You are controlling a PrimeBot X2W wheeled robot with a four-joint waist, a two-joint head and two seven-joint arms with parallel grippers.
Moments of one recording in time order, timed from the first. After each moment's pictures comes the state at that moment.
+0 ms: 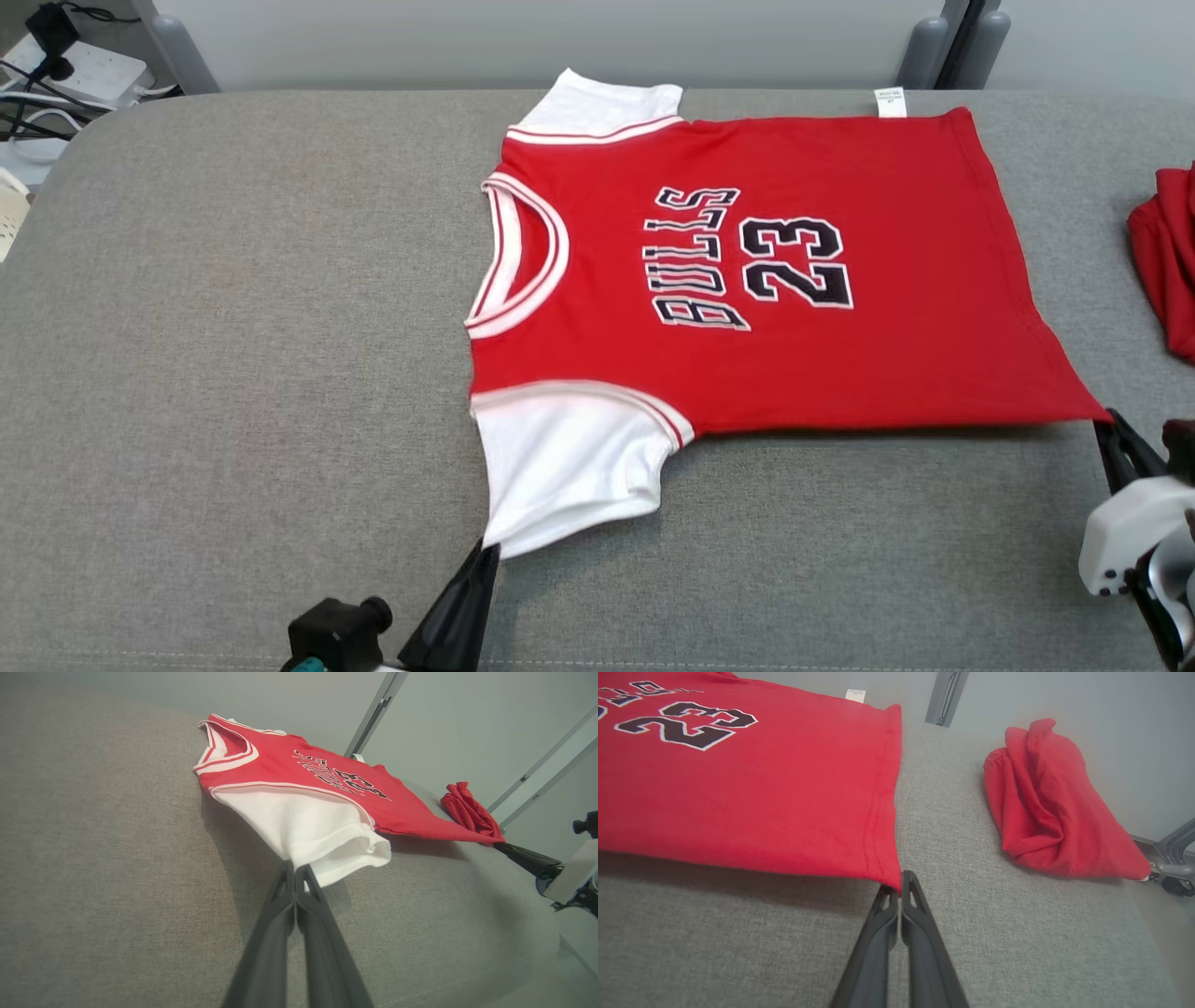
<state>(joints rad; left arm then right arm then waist) 0.10 0.09 -0.32 0.06 -0.48 -0.07 -0.12 -0.46 -0.36 0.18 0.92 0.21 0.13 -0.26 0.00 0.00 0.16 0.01</state>
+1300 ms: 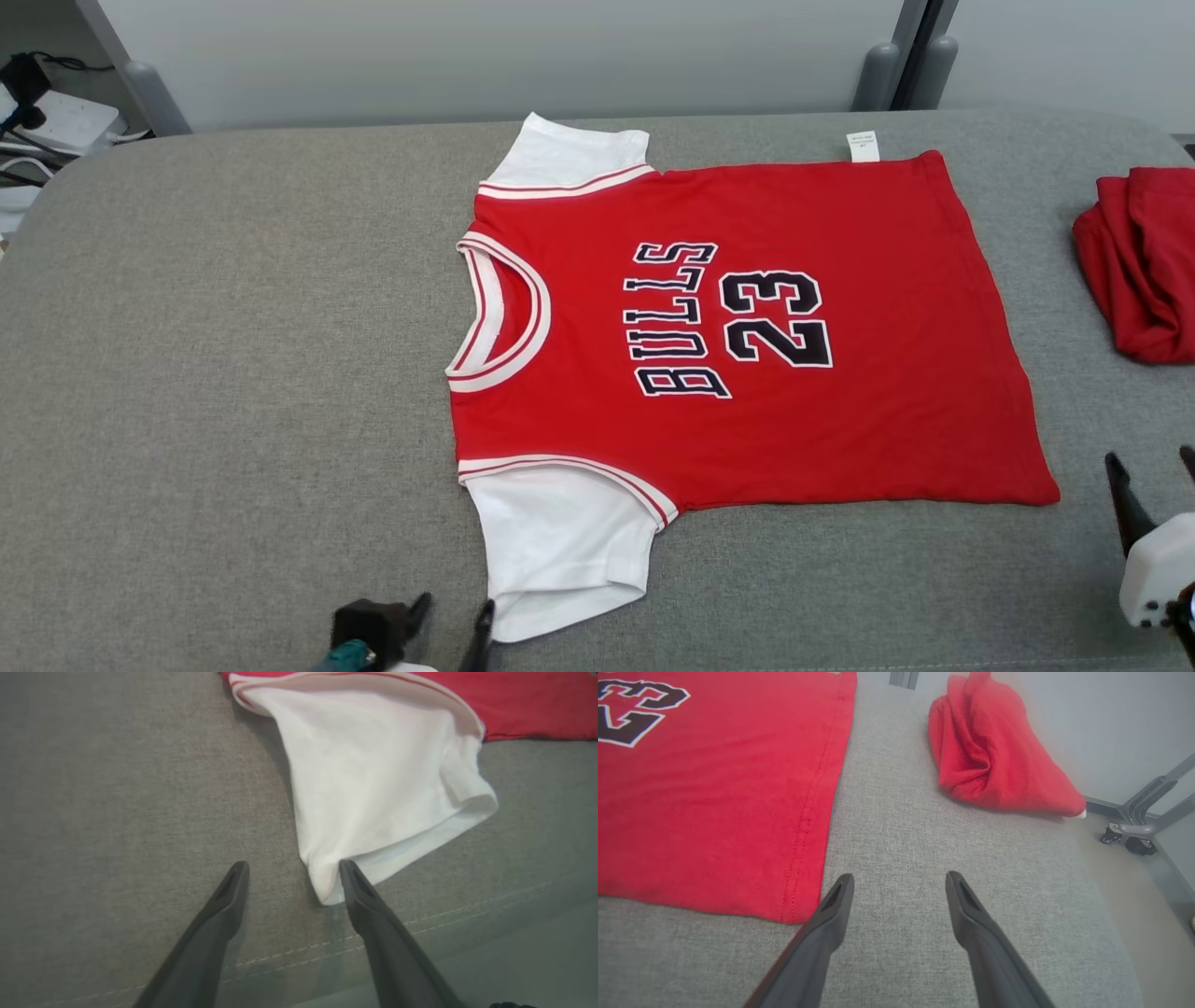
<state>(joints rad) 0.00 0.11 -0.40 0.38 -0.36 0.06 0.03 -0.38 -0.40 0.19 0.95 0.26 0.13 -0.26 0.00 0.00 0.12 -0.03</state>
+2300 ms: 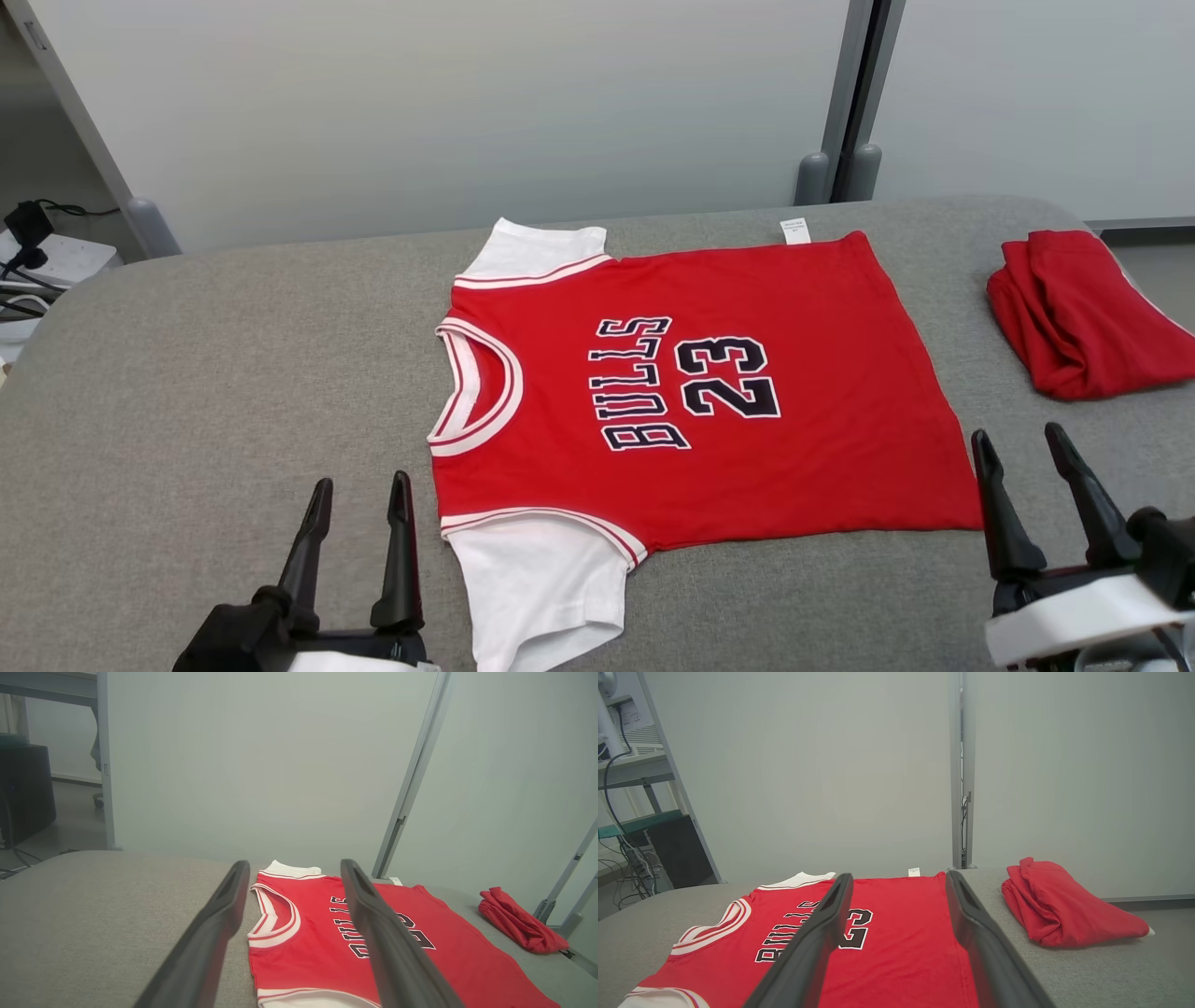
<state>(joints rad) 0.11 0.05 -0.18 -0.02 -0.35 0.12 -0.25 -0.04 -0.19 0.07 0.18 0.33 0.13 -0.26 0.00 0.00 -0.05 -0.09</state>
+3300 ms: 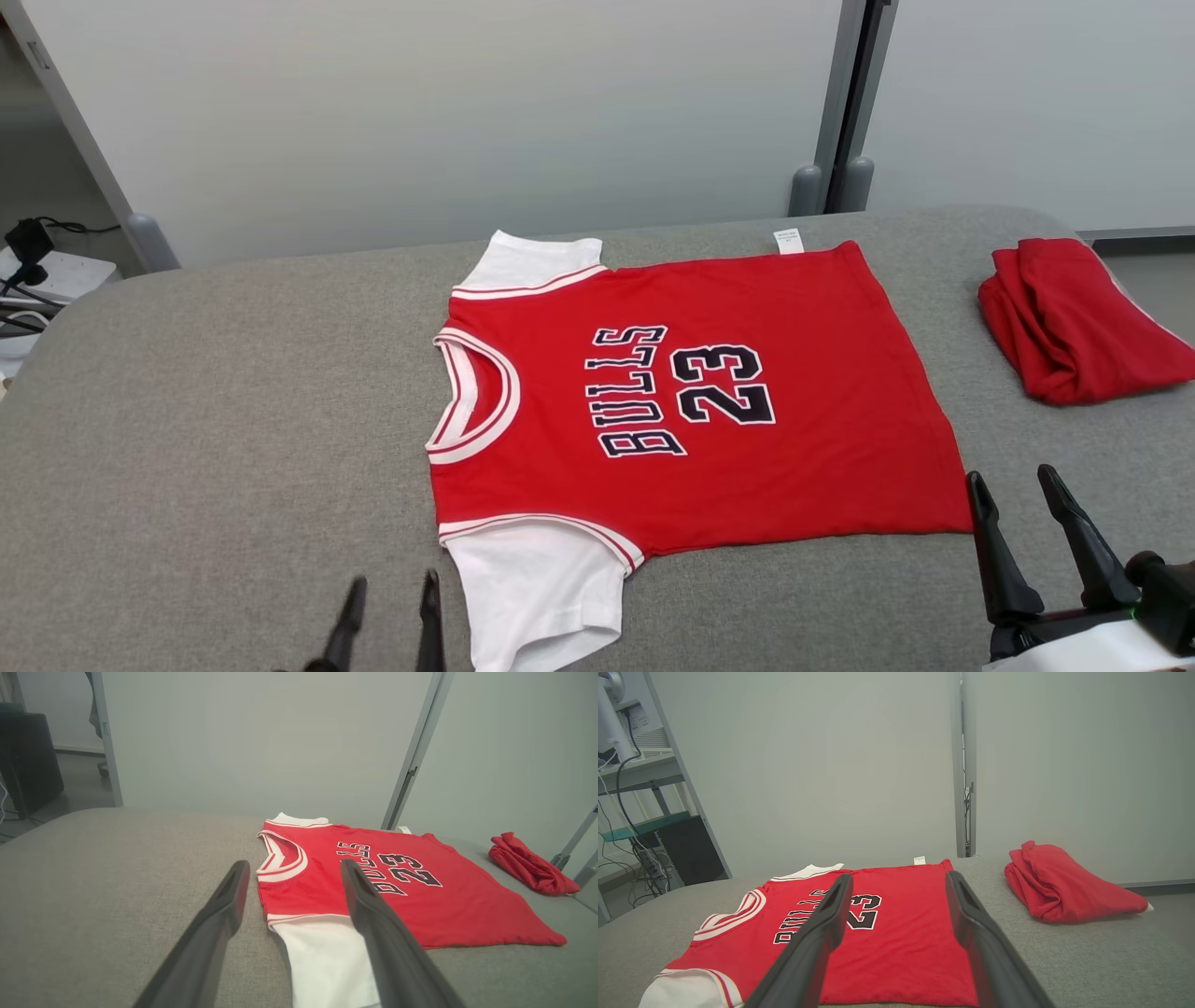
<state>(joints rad) 0.20 0.05 -0.22 0.04 -0.30 0.15 -0.25 0.06 -0.18 0.08 0.11 0.34 0.13 -0.26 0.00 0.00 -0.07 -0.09</state>
